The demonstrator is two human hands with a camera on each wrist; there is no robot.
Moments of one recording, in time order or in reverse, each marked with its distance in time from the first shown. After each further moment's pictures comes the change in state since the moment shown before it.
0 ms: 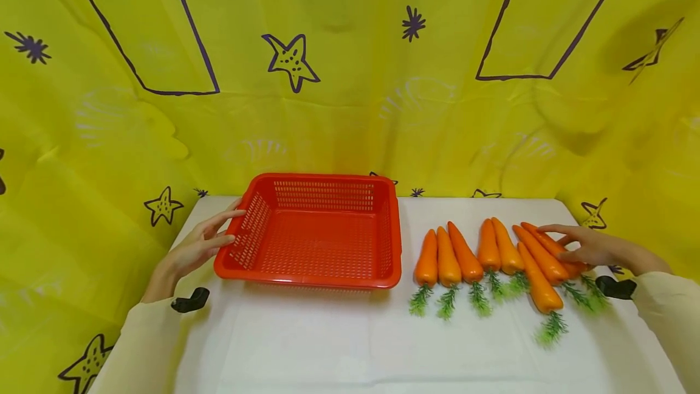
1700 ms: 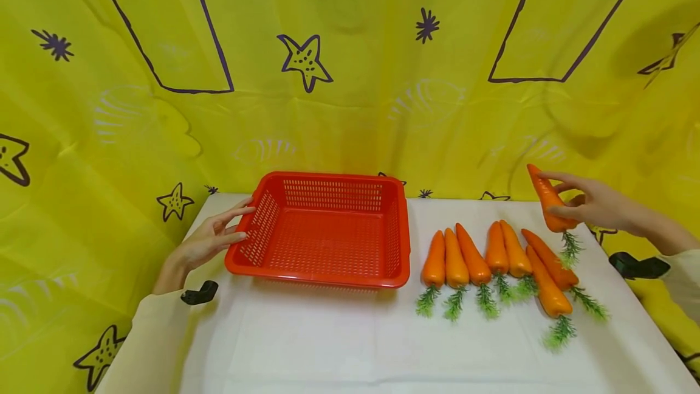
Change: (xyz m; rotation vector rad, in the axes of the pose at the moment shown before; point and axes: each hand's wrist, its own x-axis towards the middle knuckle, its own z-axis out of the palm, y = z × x) left_hand 0.000 0.001 -0.002 0.041 0.035 -0.009; right_hand 0.011 -0.096 -0.051 0.008 0.245 -0.052
